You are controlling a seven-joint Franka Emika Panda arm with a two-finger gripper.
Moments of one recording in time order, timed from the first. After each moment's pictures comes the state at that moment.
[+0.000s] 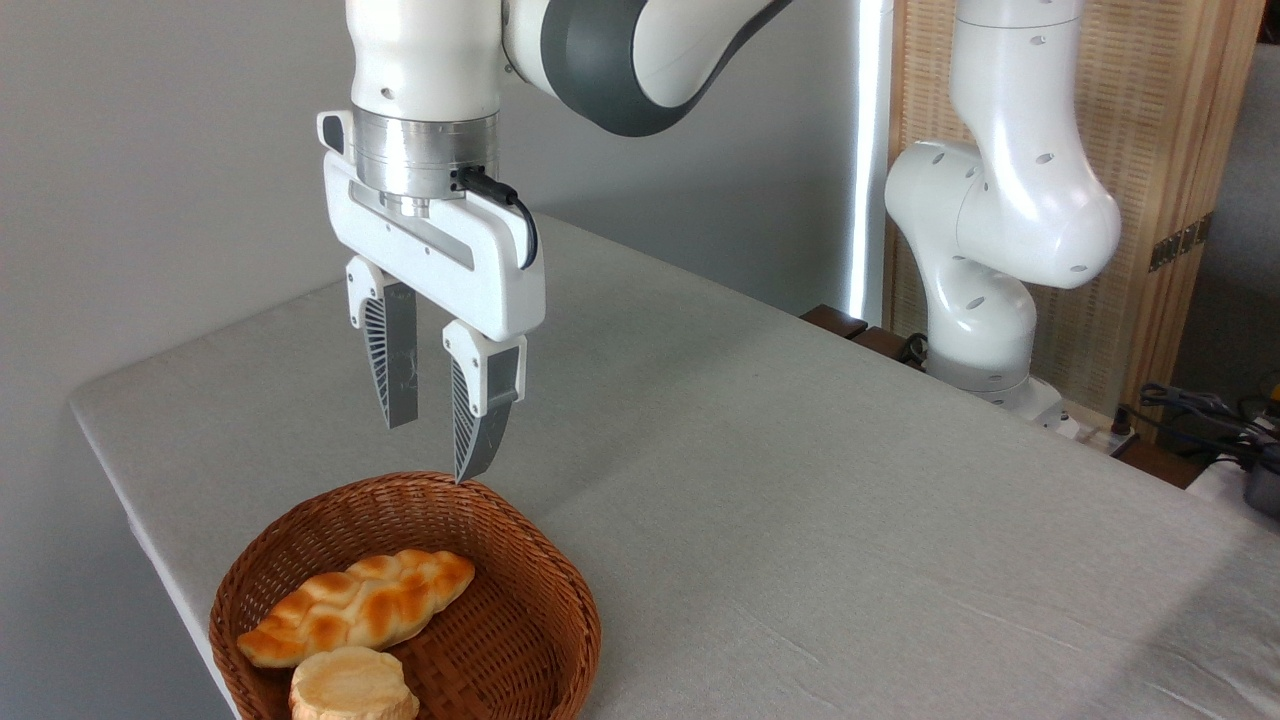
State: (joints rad) arm -0.10 -0.01 0.03 -1.83 -0.08 2.04 0.64
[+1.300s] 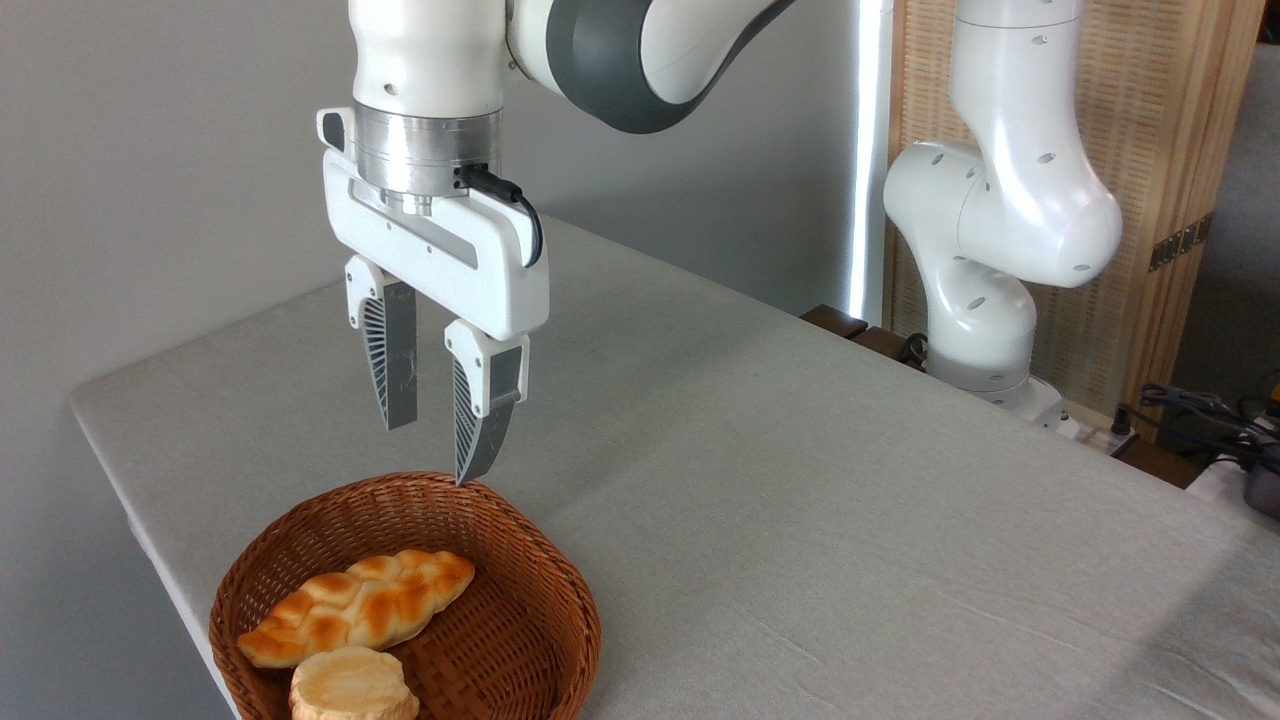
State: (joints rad) arm -0.08 -0.01 0.02 -1.83 -0.08 2.04 0.64
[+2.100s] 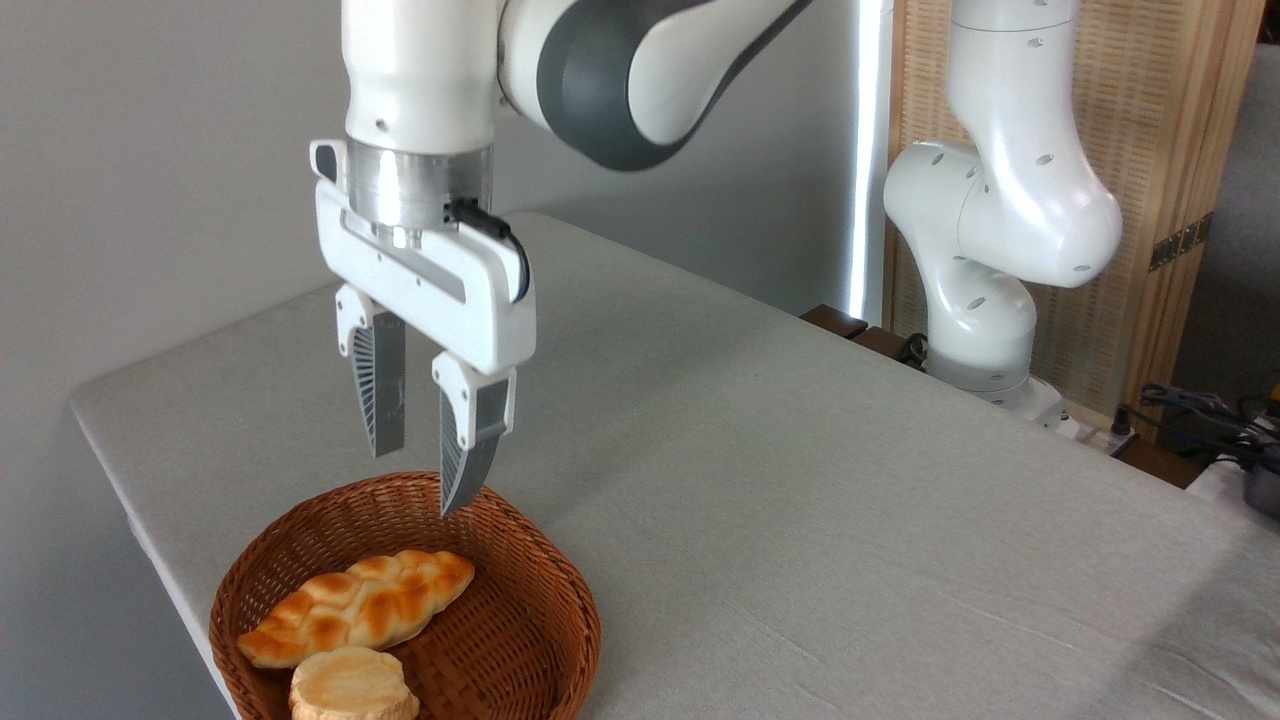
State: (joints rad) arm -0.08 0.02 0.02 -1.86 -0.08 2.14 0.64
